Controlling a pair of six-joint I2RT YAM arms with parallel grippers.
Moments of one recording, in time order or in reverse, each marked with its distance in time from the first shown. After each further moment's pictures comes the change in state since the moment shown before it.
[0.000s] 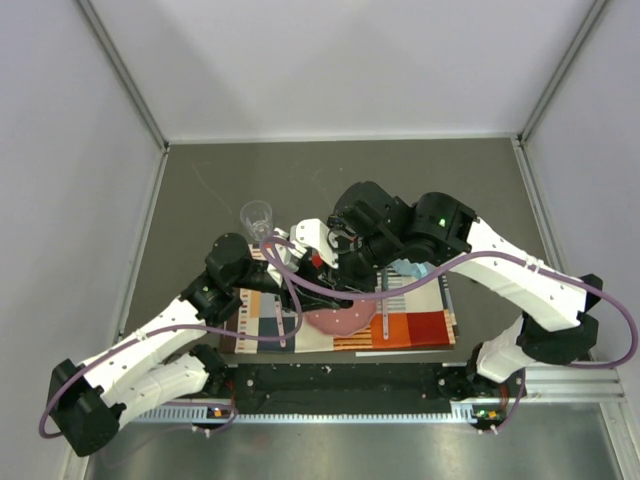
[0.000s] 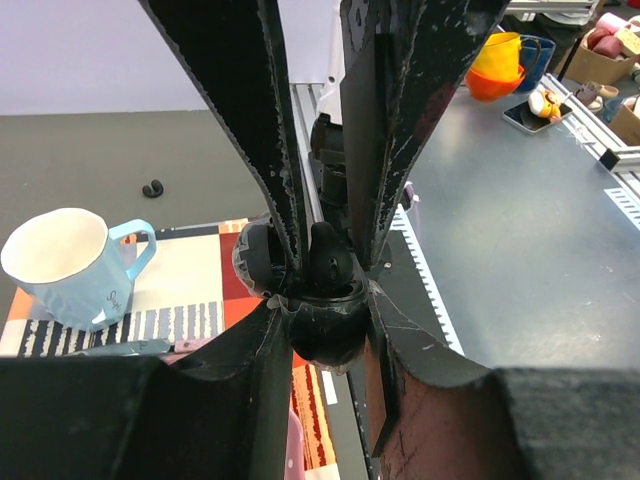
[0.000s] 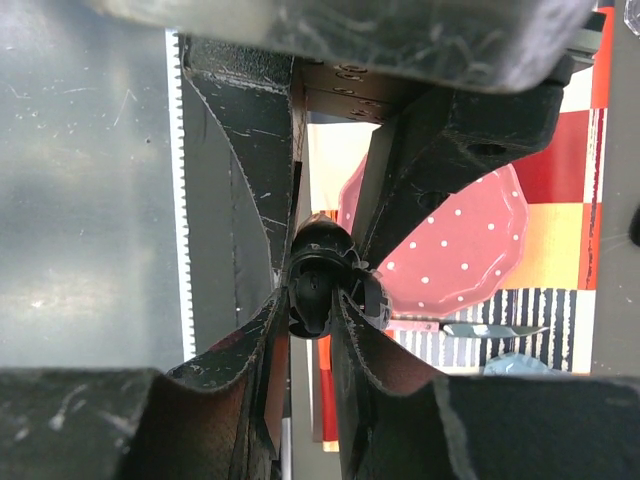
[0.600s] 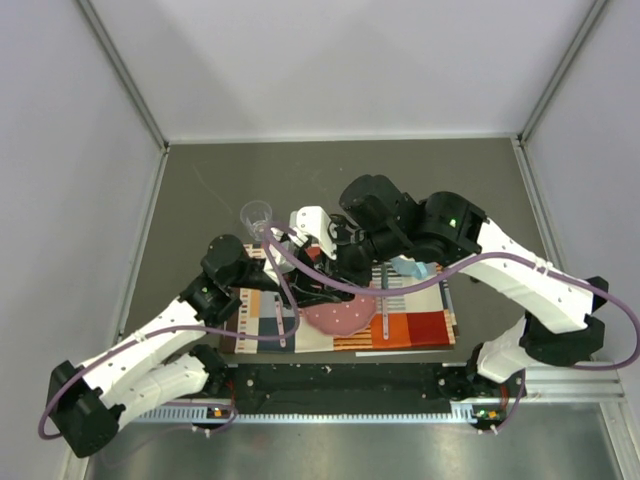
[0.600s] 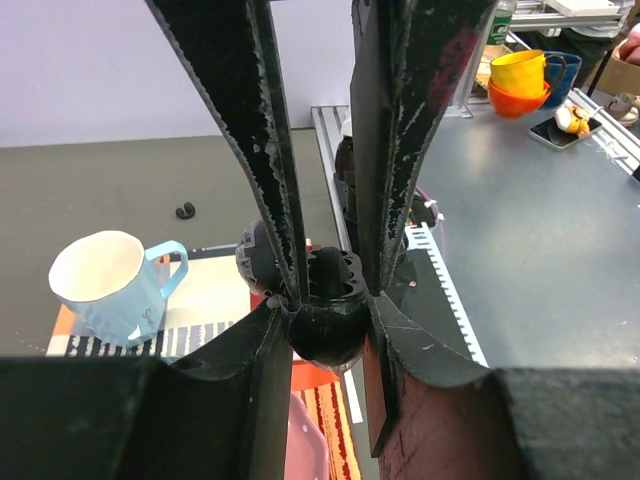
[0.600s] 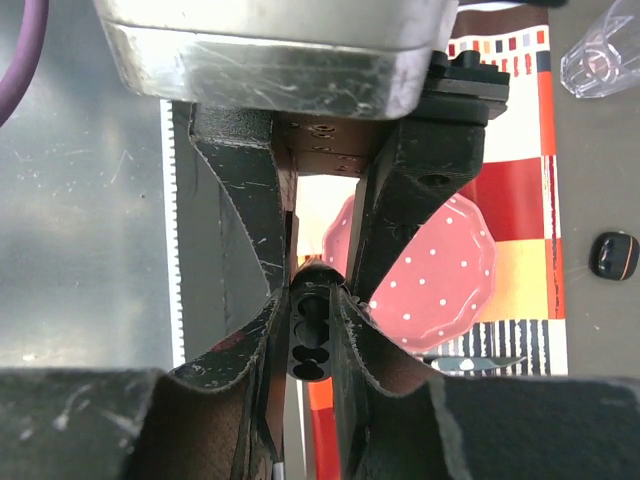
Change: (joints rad) left arm 0.000 -0.005 -0.001 0.063 -0.039 -0.004; right arm 0.004 -0.016 0.019 0.092 0.018 0.039
